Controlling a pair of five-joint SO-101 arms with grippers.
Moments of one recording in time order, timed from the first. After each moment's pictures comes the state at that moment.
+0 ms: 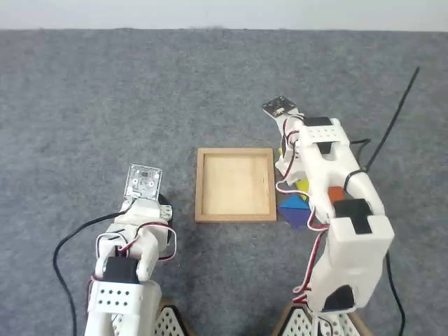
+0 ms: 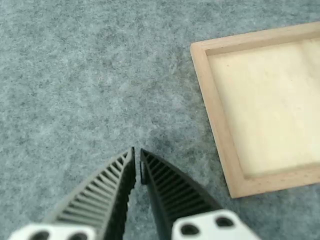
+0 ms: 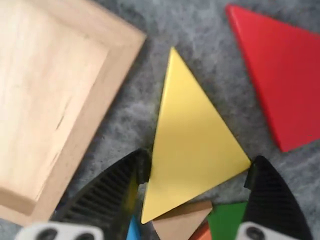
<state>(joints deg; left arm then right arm) -2.5 -85.3 97.3 46.6 -0.2 -9.2 22.5 9.8 64.1 25.0</state>
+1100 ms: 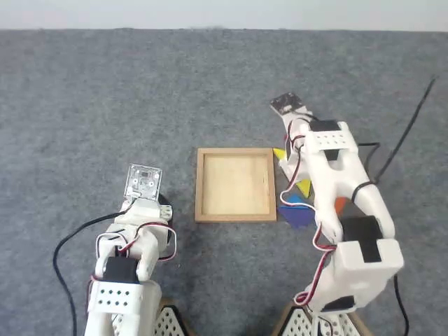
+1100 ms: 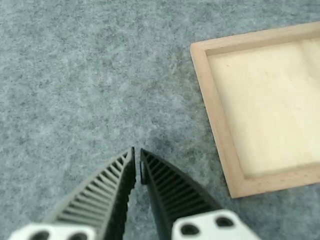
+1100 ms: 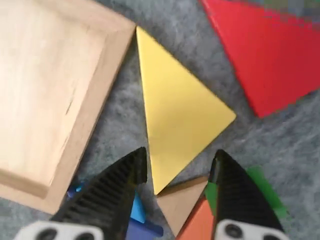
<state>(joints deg) -2.5 -85.3 97.3 46.6 -0.2 -8.9 11.3 17.1 63.1 21.2</state>
